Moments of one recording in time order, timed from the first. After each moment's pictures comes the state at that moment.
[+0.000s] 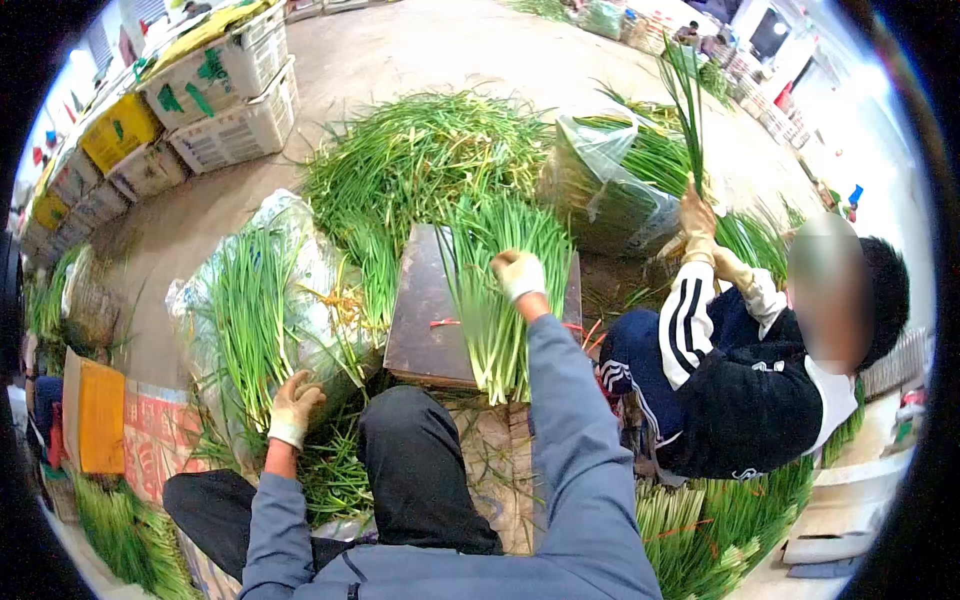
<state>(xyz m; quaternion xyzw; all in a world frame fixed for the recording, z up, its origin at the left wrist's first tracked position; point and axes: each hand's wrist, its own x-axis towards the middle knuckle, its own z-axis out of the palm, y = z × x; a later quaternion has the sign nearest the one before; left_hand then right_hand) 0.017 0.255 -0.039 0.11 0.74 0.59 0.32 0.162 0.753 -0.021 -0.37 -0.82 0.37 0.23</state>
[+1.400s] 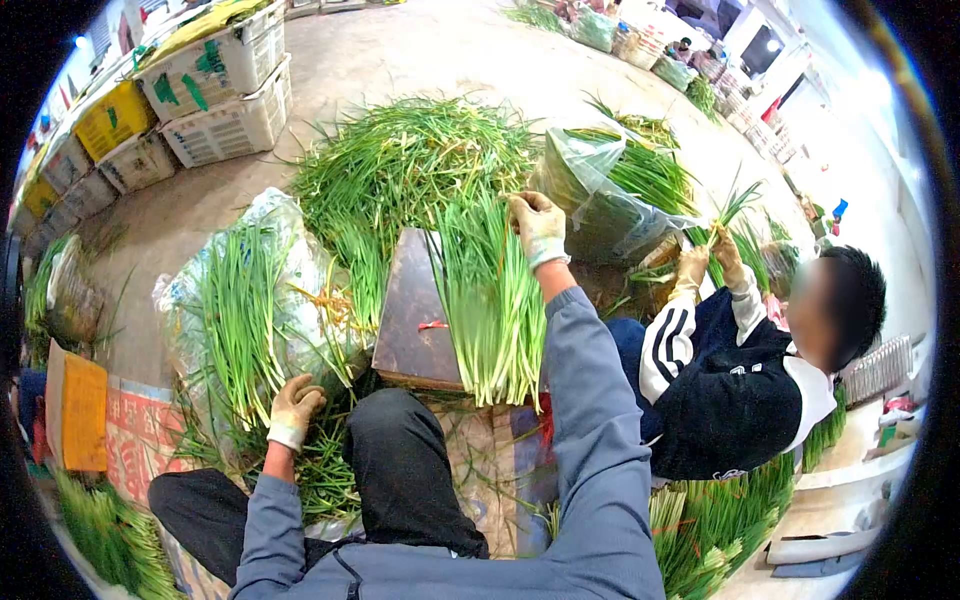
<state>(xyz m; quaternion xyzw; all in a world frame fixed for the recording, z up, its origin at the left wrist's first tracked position) 0.037 0.267 -0.033 0.10 0.70 0.62 0.35 0.143 0.765 0.119 -0.31 -0.66 0.55 0.40</state>
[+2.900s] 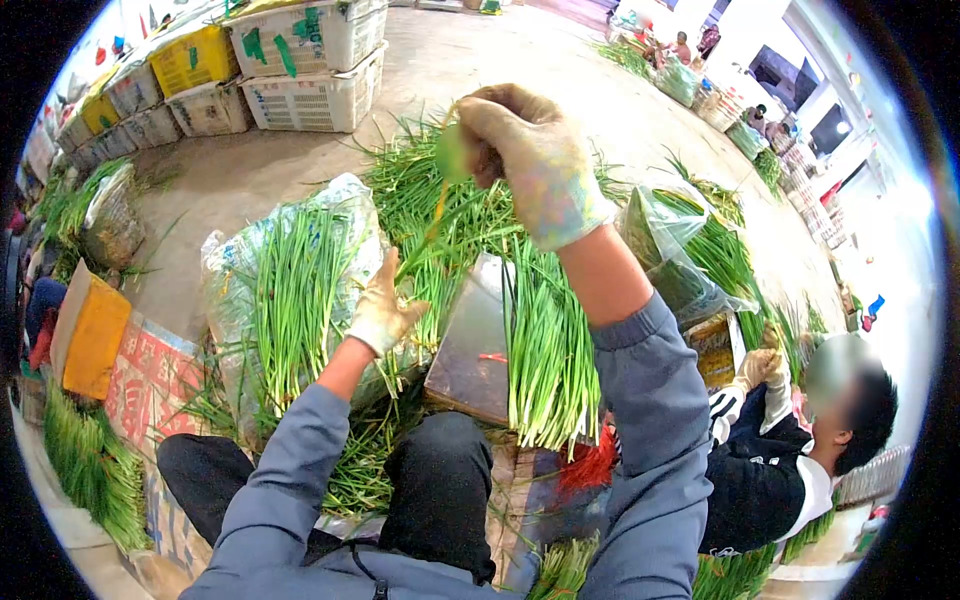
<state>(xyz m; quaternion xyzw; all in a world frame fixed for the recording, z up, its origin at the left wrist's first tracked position) -0.050 0.415 0.067 0.35 0.86 0.37 -0.02 0.023 0.579 0.336 -0.01 -0.71 0.66 0.24</state>
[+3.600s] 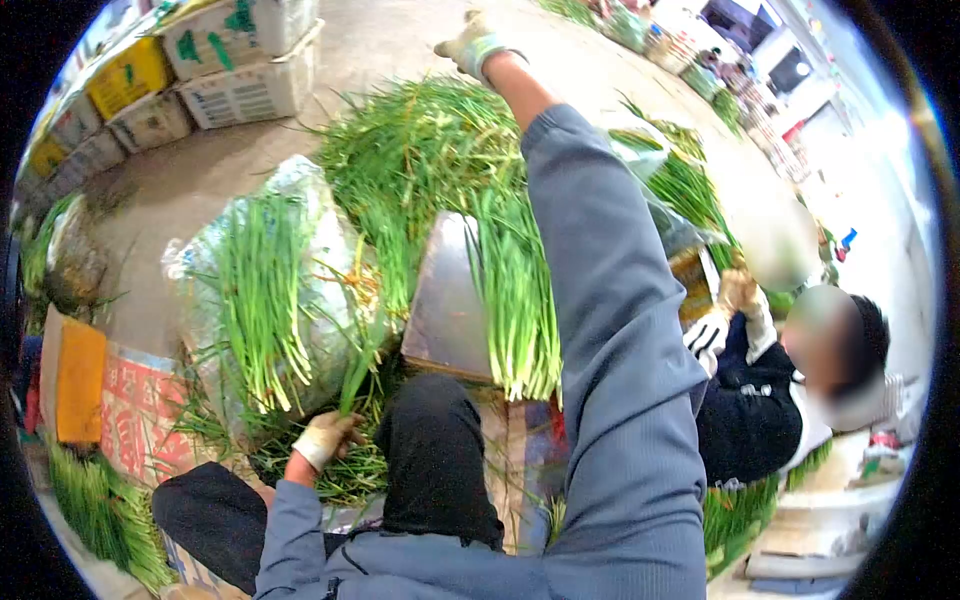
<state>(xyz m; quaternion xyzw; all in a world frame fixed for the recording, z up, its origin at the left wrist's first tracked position) 0.065 0.222 -0.027 0.08 0.65 0.49 0.57 -0.115 0.734 0.292 -0.22 -0.92 0.23 0.24</state>
